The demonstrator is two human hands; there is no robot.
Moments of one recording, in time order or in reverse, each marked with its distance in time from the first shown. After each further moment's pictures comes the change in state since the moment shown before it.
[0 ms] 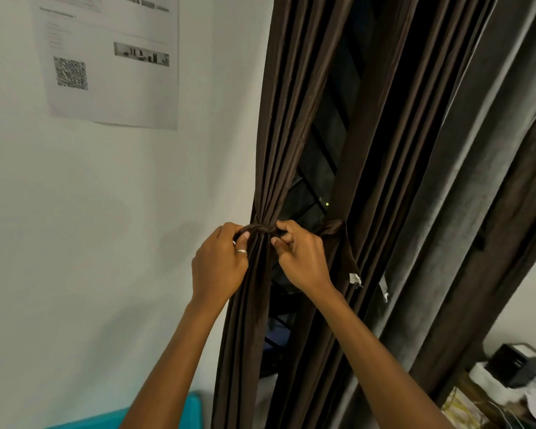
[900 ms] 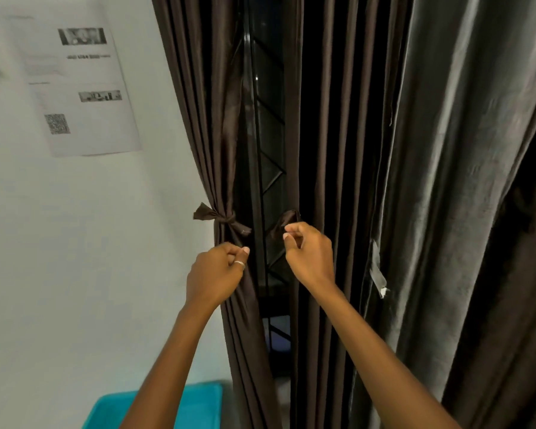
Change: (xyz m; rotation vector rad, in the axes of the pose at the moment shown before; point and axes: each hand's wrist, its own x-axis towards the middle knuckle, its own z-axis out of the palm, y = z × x) left_hand -0.044 0.117 0.069 0.221 -0.187 -0.277; right_hand -0.006 0.131 -0.088 0.286 0.041 0.126
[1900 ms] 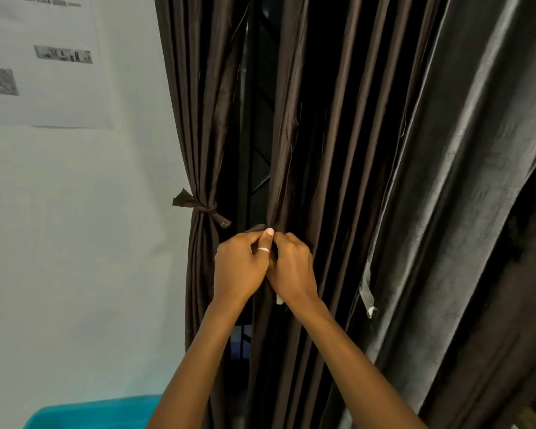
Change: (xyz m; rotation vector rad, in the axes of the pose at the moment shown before) left_hand 0.039 0.036 0.064 -0.300 0.145 0.196; right_hand 0.023 0.017 0.034 -0.293 -0.088 -0.237
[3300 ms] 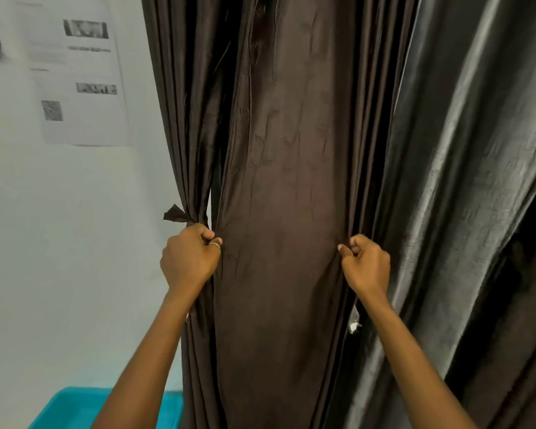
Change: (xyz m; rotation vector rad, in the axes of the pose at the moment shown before) left_hand 0.006 0.039 -0.034 0.387 0.248 -0.362; right_hand 0.021 0.125 -0.116 0.107 0.145 0.377
